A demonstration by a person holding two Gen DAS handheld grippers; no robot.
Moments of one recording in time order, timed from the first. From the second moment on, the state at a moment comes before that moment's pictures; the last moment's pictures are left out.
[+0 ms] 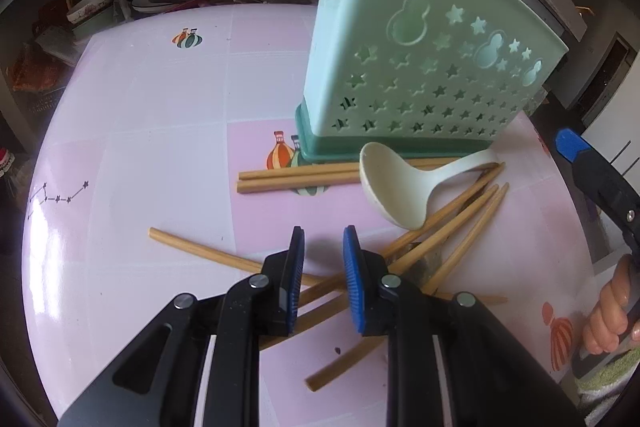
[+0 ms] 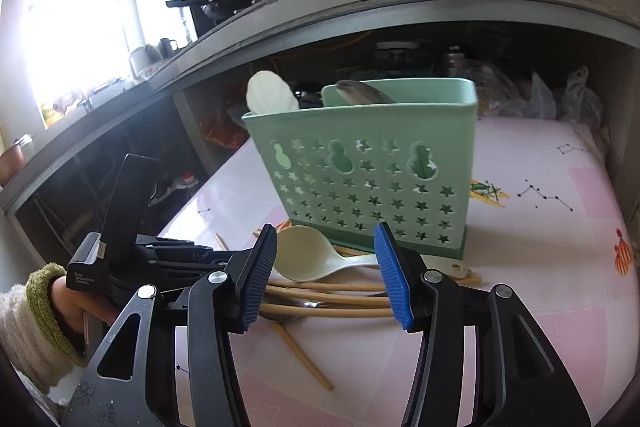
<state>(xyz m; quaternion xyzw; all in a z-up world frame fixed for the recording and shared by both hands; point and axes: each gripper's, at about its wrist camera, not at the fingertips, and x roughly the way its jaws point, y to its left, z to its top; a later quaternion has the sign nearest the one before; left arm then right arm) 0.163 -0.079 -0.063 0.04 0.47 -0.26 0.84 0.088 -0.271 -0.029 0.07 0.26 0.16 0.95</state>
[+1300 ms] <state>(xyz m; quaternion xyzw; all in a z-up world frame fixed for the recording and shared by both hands) 0.101 -0.196 -0.052 0.26 0.38 -0.43 0.78 0.020 -0.357 -0.052 0.17 0.32 0.05 0.93</state>
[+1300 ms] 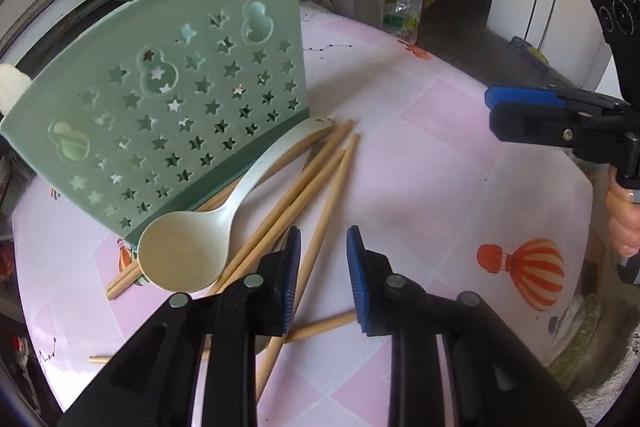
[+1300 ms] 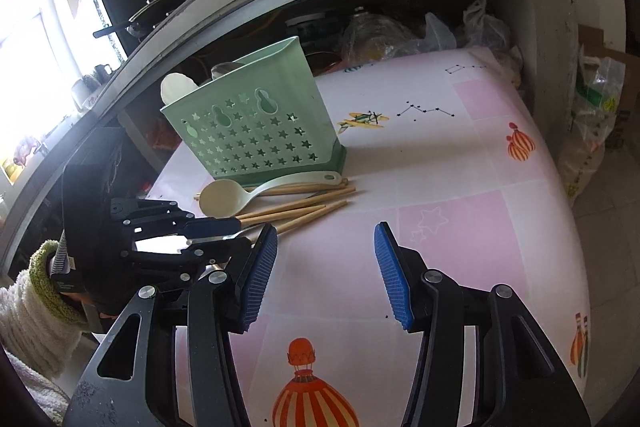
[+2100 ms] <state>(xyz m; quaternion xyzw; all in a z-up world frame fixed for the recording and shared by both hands) 0.116 -0.229 -0.050 0.25 0.41 -0.42 0.77 0.015 -0.377 -0.058 0.20 0.30 0.05 0.93</state>
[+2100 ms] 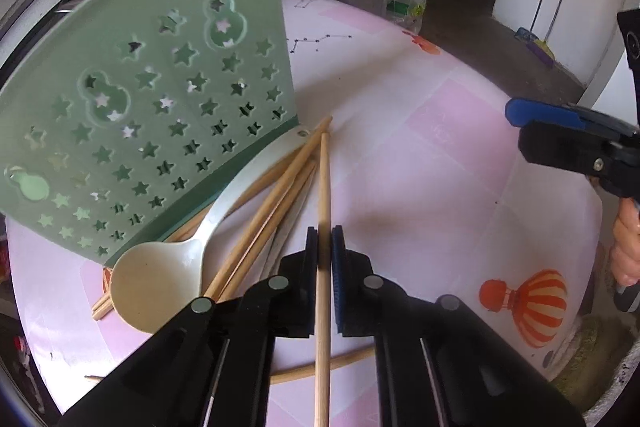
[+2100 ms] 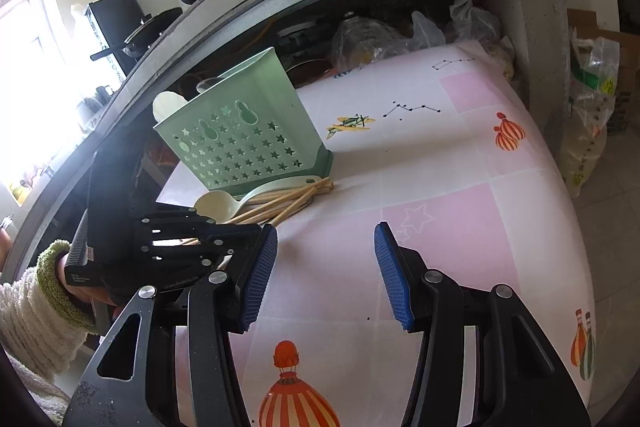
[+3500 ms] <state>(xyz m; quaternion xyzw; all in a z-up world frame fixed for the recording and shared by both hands) 0.109 0.071 0.030 -0.24 0.25 -0.20 0.91 0.113 -0.090 -0.105 -0.49 0.25 0.34 0.76</state>
